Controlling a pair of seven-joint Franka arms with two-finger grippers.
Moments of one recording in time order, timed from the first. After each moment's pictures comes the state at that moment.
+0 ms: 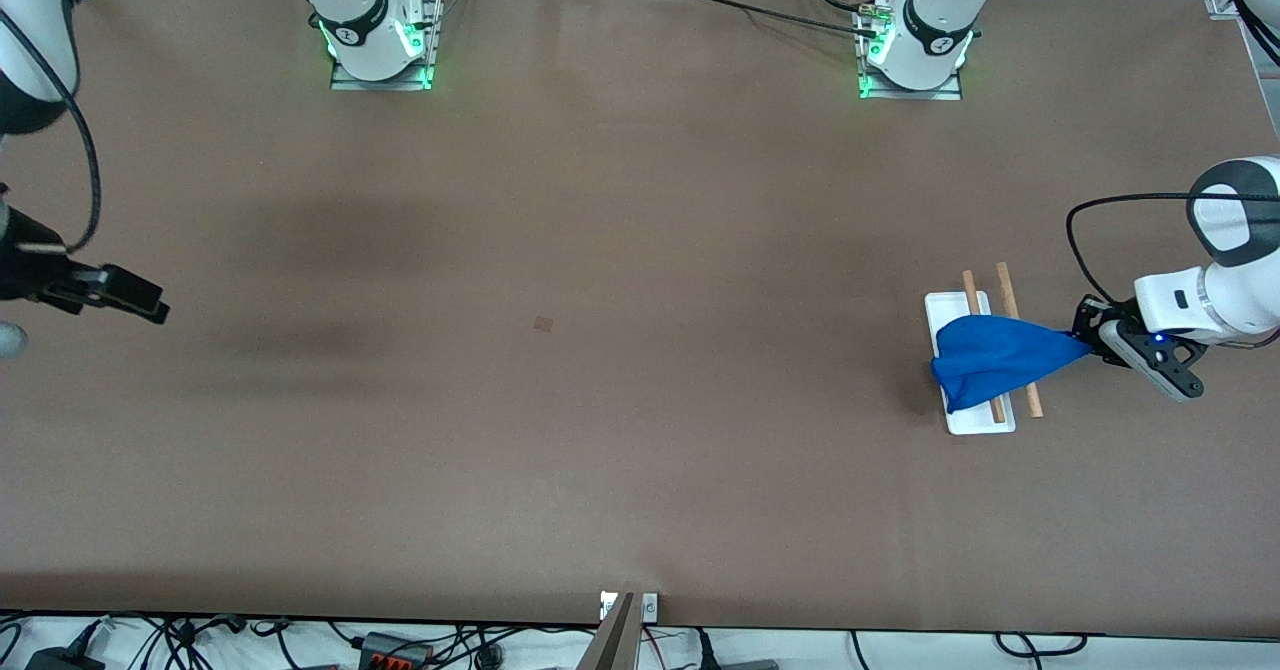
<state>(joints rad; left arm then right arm) 0.71 0.45 -0.51 -1.83 0.01 2.18 0.95 -0.01 0.25 -0.03 -1.39 0.00 1.73 0.04</state>
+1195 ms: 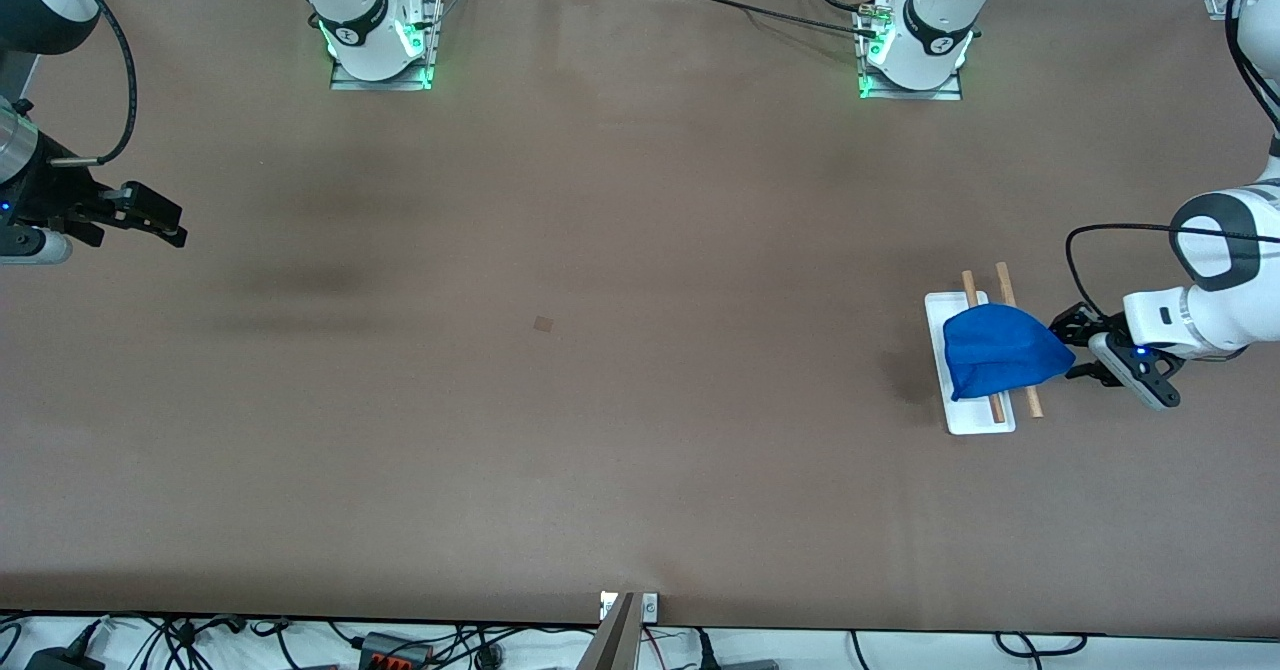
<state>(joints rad) 0.74 0.58 -0.51 -1.79 0.01 2.26 1.04 -0.02 0.02 -0.02 -1.73 -0.02 1.78 -0.05</state>
